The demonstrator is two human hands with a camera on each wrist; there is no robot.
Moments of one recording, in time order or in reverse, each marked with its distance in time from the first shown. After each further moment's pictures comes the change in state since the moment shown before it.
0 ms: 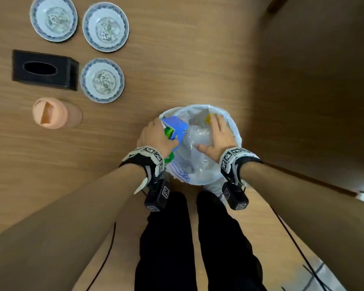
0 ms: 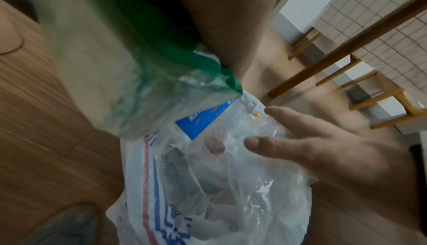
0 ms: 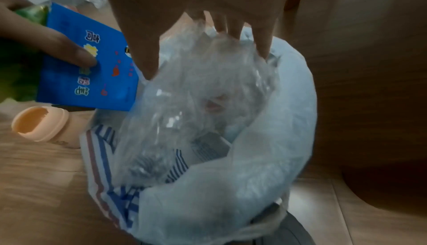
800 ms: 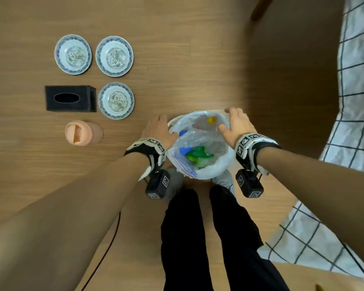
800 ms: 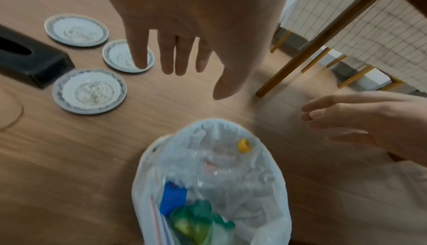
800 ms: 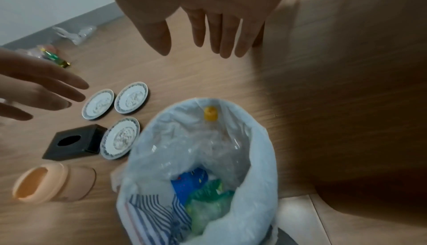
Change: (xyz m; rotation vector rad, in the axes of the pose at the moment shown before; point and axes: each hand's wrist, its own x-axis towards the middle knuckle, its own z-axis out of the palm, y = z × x) left_hand -0.028 0.032 -0.079 0.165 -0.029 0.151; right_hand -0.054 -0.016 -0.106 0.064 0.135 0.083
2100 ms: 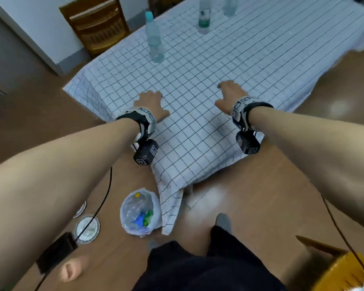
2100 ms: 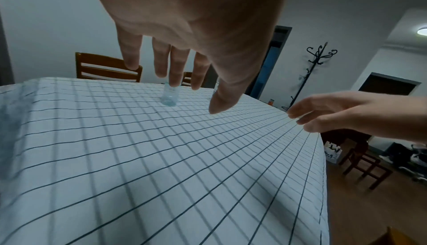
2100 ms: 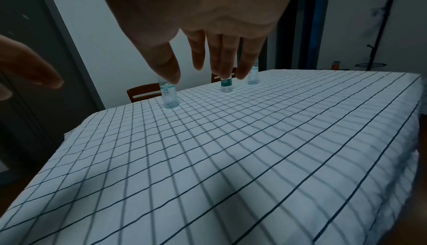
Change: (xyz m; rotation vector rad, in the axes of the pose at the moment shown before) left_hand -0.369 0.554 -0.205 0.613 0.292 0.721; right_hand -0.435 0.244 -0.450 0.113 0.627 0.426
